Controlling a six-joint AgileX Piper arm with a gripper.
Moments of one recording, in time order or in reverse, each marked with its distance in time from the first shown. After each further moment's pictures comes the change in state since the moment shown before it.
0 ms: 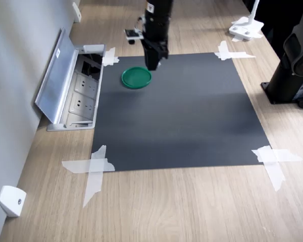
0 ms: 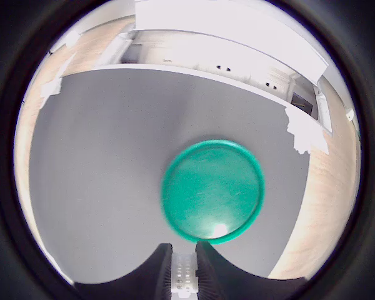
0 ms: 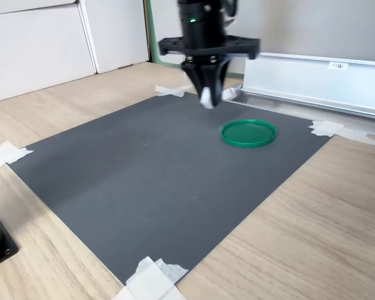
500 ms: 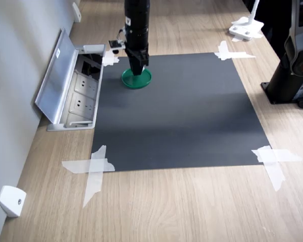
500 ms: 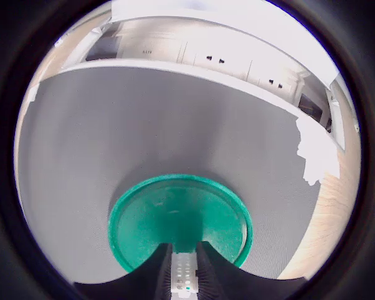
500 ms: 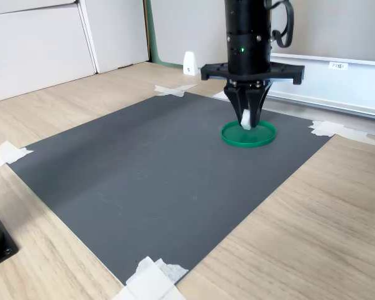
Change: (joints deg) arm -1.3 12.1 -7.5 -1.0 -1.9 -3.1
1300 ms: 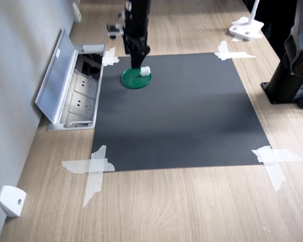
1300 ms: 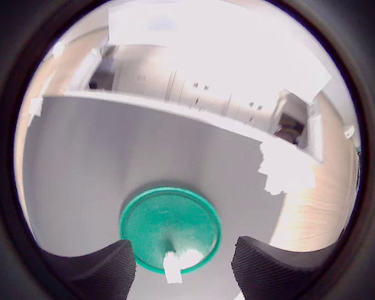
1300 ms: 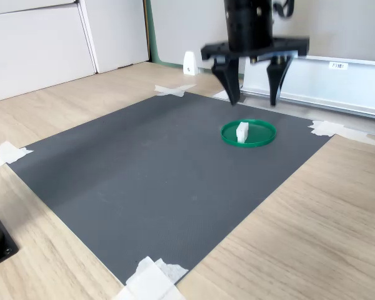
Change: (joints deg) arm 0.0 -9.7 0.5 -0.2 0.5 1.1
